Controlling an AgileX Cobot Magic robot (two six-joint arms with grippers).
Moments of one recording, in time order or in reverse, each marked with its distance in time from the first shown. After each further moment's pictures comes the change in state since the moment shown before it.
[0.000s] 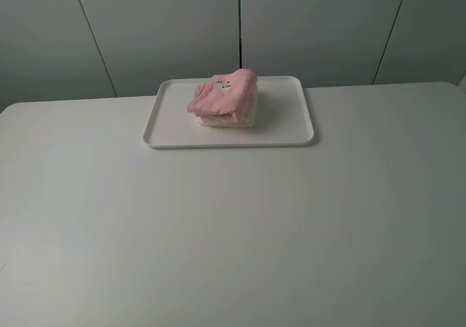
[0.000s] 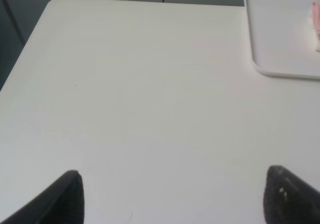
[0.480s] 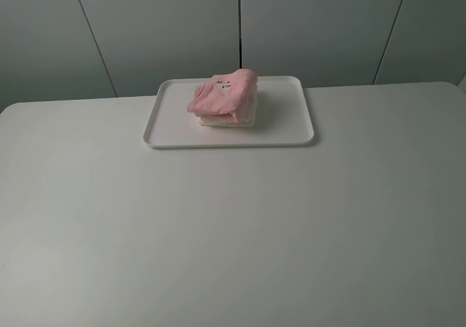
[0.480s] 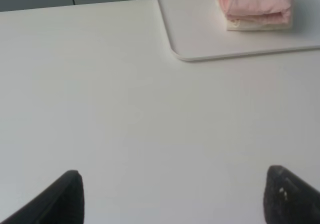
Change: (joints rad) left arm -0.272 0.000 -0.002 0.000 0.000 -0.018; right arm 0.186 0.000 0.000 0.000 0.000 0.000
